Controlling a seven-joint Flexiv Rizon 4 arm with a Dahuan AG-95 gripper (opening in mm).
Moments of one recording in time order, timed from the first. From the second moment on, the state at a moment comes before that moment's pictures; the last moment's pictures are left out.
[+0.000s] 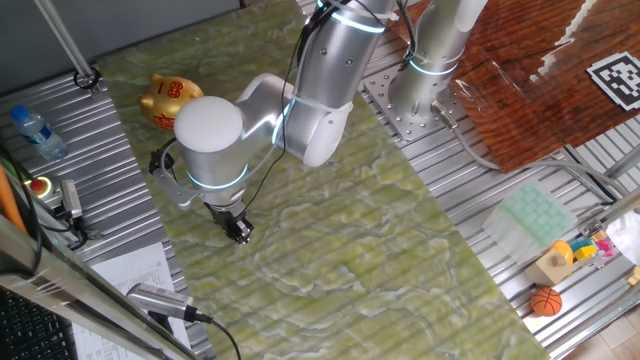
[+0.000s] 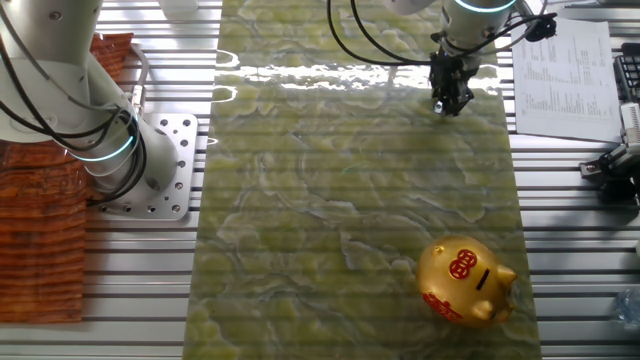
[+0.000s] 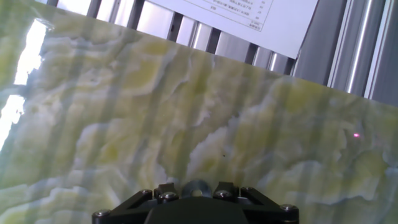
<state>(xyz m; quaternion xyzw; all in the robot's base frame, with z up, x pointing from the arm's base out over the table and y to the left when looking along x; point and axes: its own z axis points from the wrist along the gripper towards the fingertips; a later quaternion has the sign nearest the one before) 0.602 0.133 0.011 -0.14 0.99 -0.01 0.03</state>
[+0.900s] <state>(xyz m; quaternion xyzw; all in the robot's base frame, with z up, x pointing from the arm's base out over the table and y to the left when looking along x) 0.601 0.132 0.010 -0.14 0.99 -0.01 0.02</state>
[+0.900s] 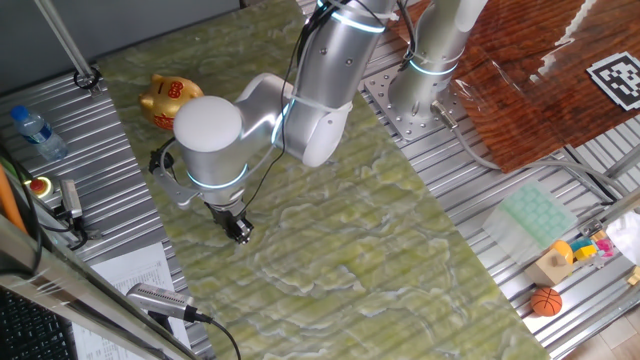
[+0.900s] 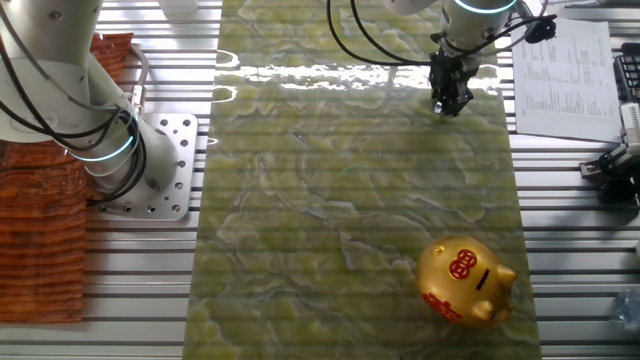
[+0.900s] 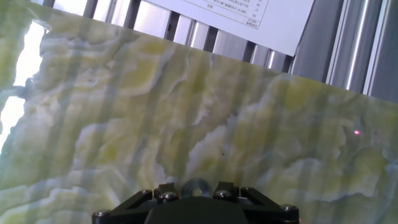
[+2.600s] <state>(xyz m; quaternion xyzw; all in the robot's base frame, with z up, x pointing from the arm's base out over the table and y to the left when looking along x) 0.598 0.131 0.015 -0.14 0.99 0.00 0.02</state>
